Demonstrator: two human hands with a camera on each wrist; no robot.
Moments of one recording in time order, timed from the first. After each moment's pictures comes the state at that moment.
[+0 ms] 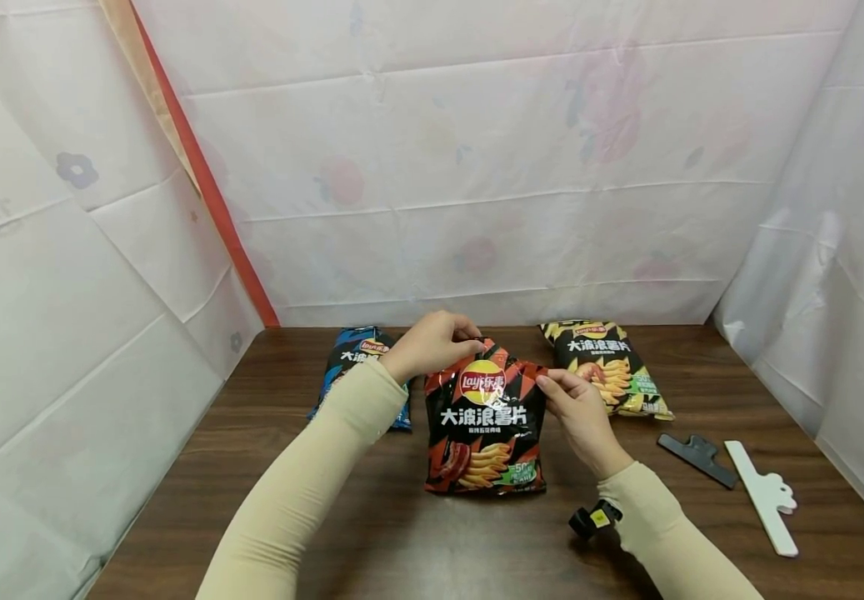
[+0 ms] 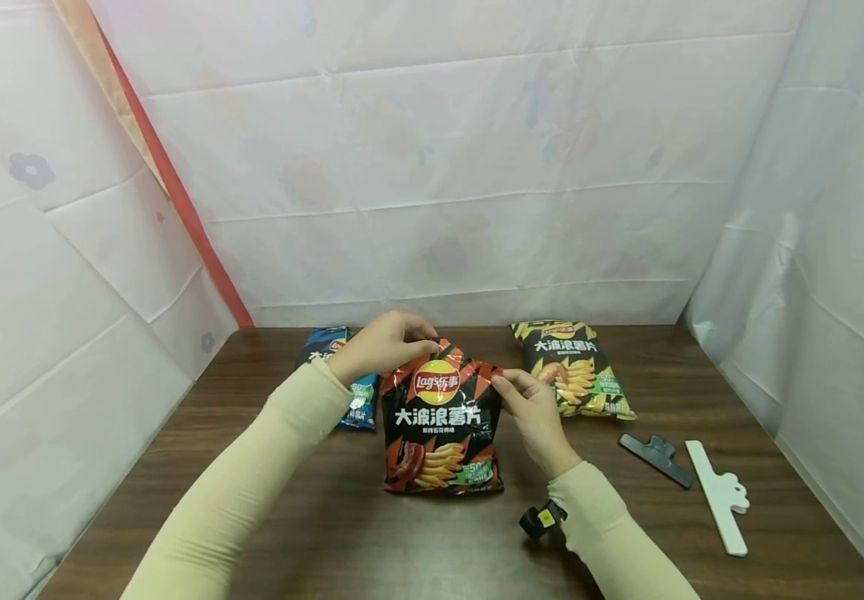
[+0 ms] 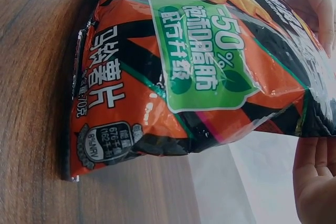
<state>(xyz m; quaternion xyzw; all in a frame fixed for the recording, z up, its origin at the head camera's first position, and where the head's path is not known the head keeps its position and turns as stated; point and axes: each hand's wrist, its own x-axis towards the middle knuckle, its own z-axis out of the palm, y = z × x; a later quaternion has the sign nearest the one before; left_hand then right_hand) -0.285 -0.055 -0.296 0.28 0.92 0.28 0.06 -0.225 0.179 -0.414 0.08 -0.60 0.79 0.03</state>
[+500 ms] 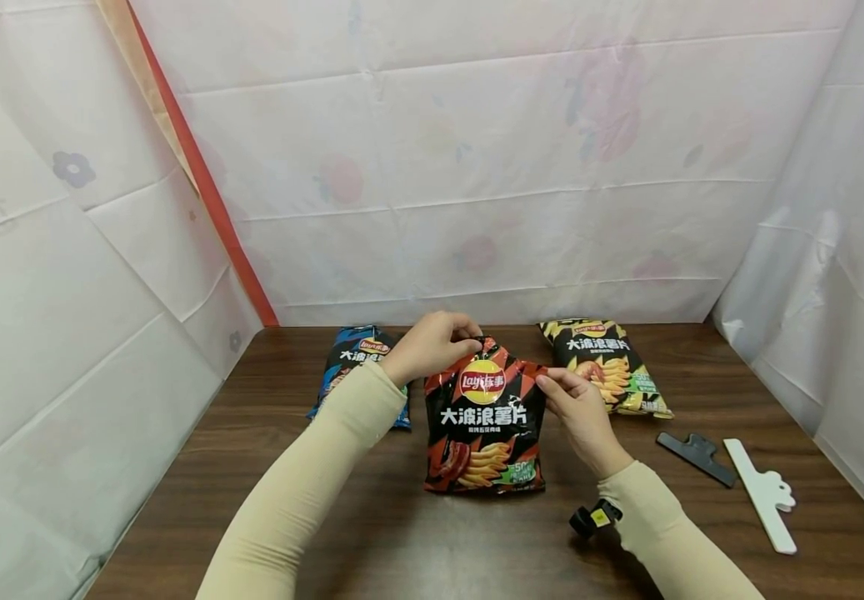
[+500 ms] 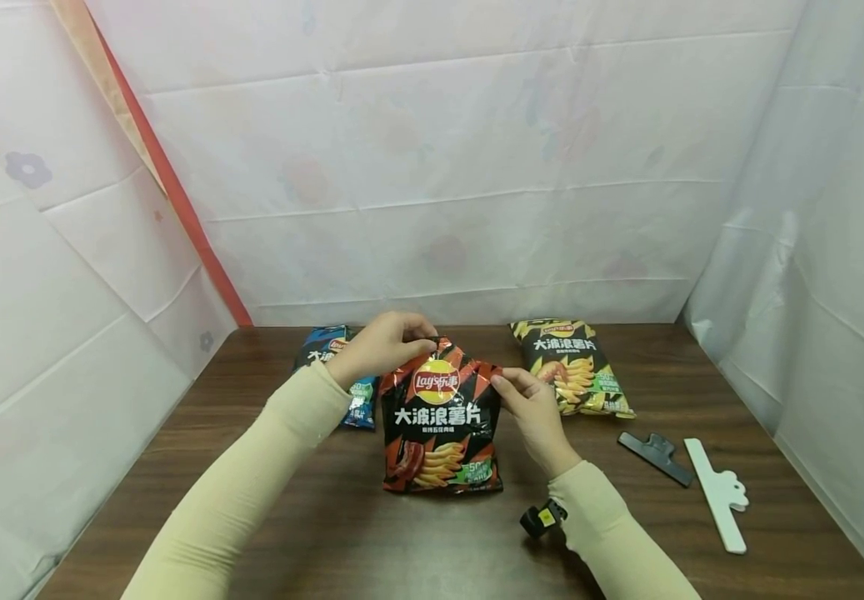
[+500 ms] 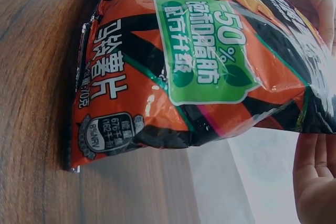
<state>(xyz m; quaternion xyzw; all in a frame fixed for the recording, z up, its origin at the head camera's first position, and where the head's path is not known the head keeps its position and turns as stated) -0.280 -0.057 -0.300 0.28 0.91 0.30 0.04 -0.224 0.178 -0.413 0.04 -0.62 0.78 0.03</state>
